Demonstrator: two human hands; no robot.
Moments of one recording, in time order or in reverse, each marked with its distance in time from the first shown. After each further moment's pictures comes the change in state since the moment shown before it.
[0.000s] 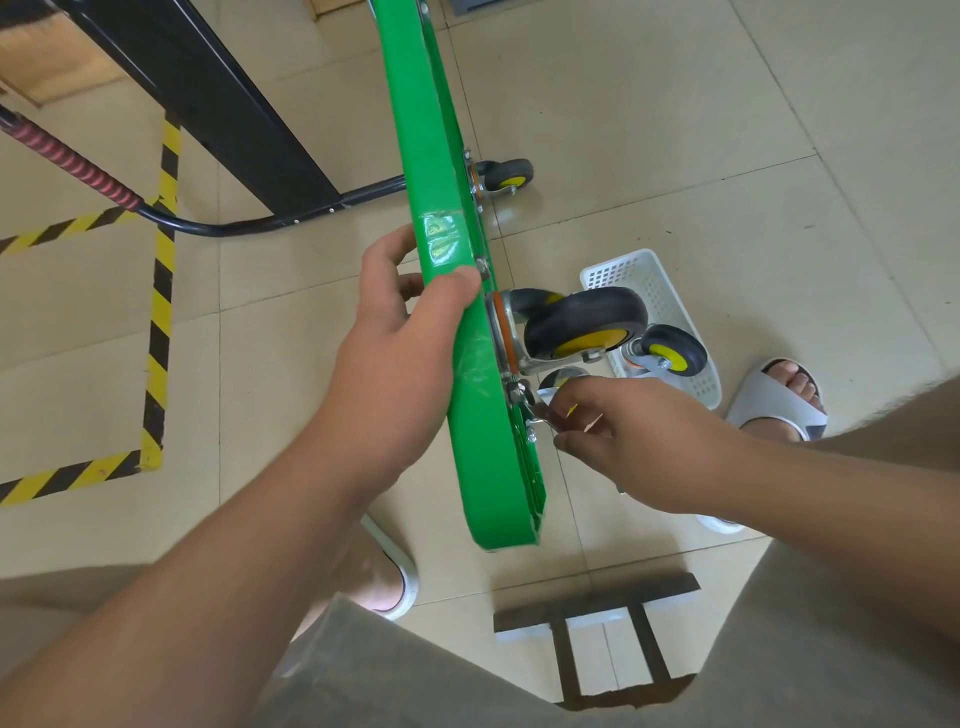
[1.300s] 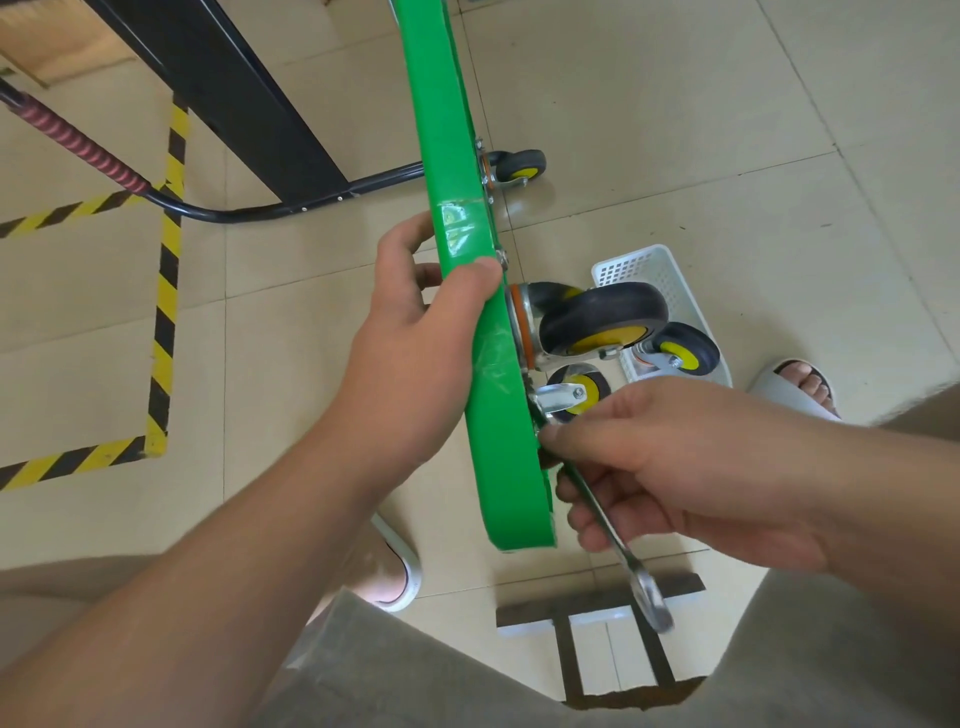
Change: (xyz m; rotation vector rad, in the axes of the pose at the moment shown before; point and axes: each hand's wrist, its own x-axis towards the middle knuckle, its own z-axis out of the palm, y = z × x) left_hand 0.002 -0.001 0.000 -0.029 -0.002 0.036; right_hand -0.034 -0.060 -0.033 1.041 -0.339 0.426
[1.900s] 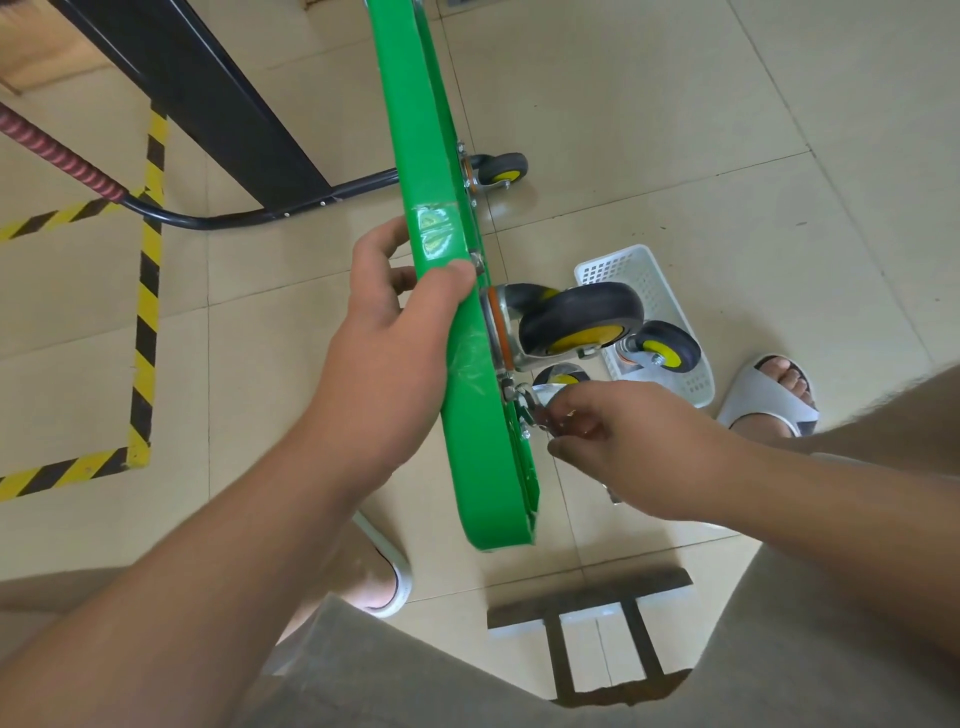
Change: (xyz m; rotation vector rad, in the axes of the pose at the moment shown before) left_hand 0.000 -0.001 0.000 0.015 -0.011 -0.025; right_hand 0.051 0.037 -0.034 -0.969 0.343 -0.371
